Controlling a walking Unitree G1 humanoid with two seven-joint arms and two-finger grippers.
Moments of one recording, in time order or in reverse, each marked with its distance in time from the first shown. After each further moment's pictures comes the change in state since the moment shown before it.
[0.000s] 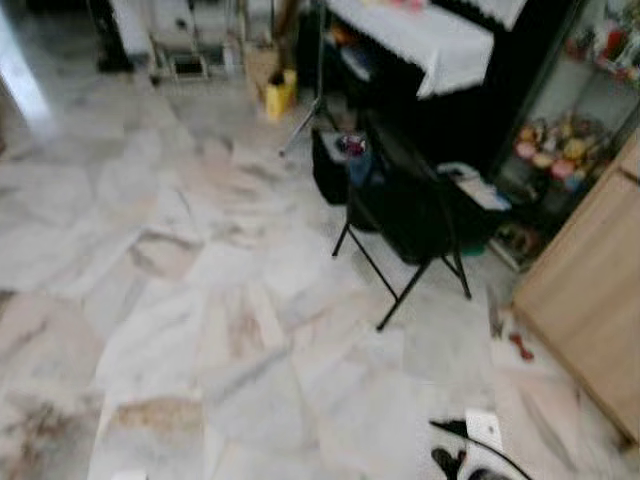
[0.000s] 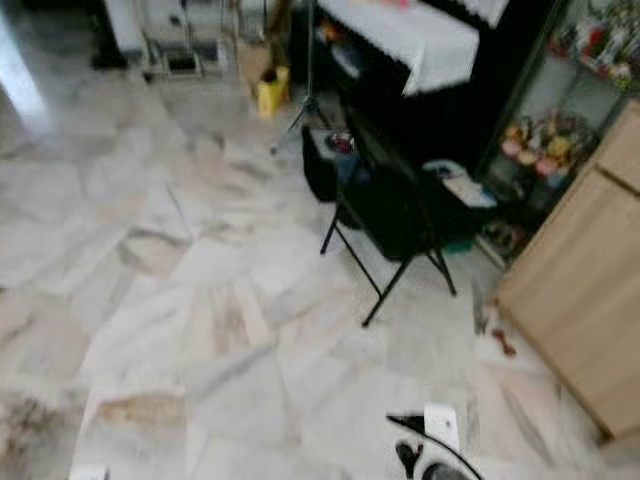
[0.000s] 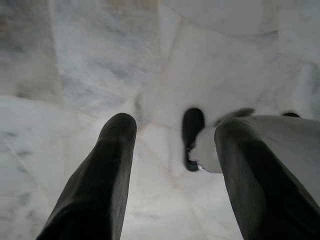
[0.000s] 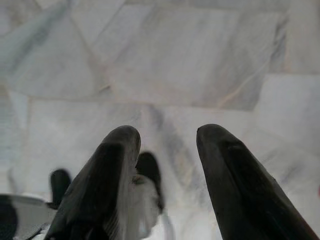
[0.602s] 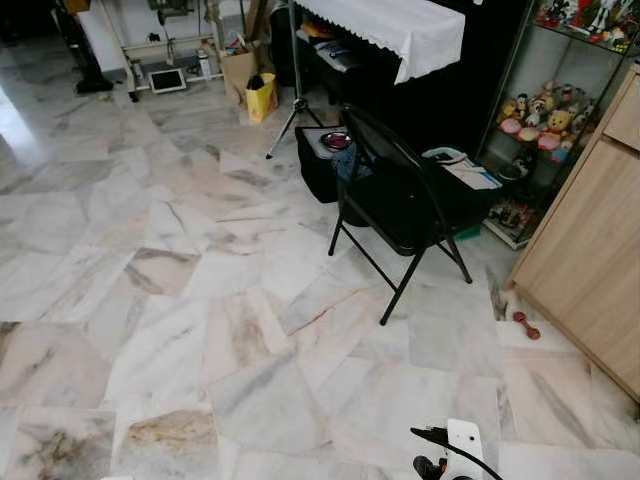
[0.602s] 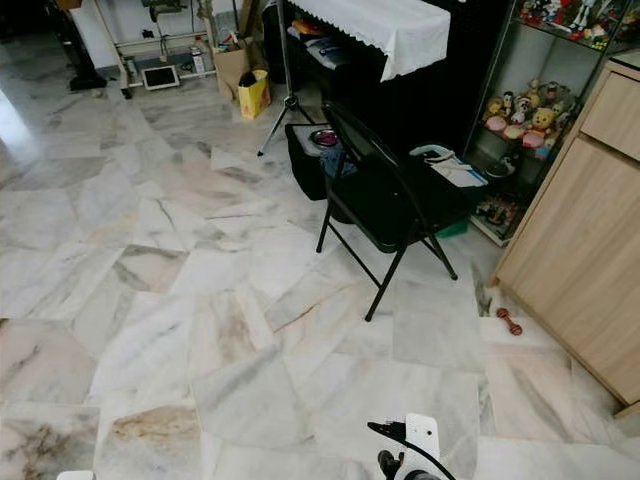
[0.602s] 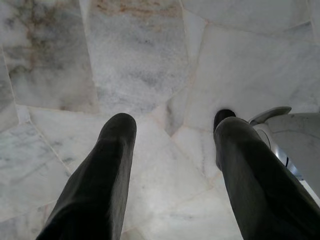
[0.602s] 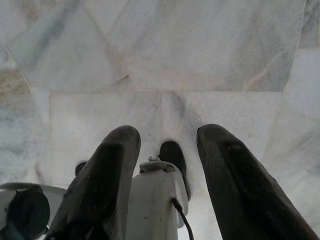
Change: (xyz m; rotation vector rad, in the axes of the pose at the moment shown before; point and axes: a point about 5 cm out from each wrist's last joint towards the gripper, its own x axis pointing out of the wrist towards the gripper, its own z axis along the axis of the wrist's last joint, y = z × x) left arm -0.003 0.009 -0.005 0.045 0.002 0.035; right arm 0.002 0.015 -0.012 -0.019 0.029 0.001
